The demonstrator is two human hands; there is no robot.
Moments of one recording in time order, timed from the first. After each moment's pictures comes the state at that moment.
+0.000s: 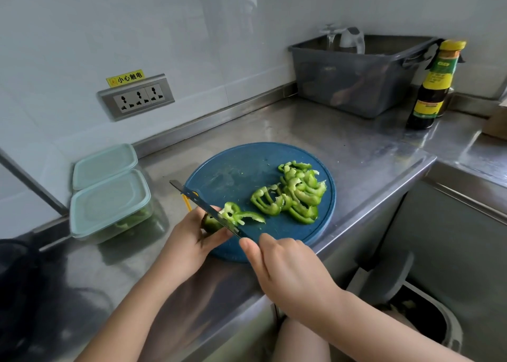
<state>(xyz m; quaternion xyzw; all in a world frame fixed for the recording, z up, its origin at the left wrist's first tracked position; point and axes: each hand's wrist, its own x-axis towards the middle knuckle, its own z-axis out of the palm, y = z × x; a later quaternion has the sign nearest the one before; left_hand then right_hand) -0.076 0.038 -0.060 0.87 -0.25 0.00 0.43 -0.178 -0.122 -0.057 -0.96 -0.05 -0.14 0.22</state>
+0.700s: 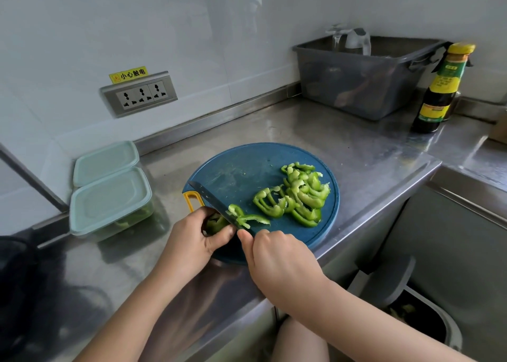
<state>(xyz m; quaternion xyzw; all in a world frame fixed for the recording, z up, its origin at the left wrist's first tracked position) -0.073 0.037 -0.064 0.90 -0.21 0.06 0.39 -0.161 -0.112 -0.043 -0.98 -0.01 -0.04 0.18</state>
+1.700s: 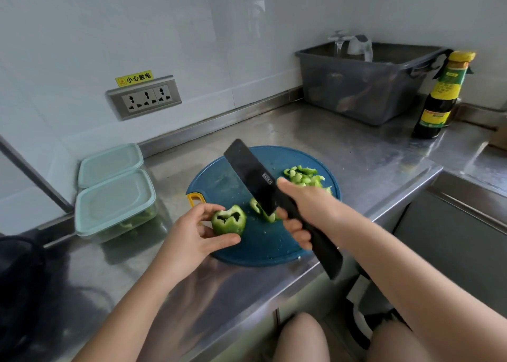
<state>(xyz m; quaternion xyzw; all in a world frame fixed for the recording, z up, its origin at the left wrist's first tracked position) -0.076 0.040 -0.053 0.85 -0.15 -0.07 0.50 -0.123 -0.176 -0.003 -0.68 0.14 0.22 0.68</state>
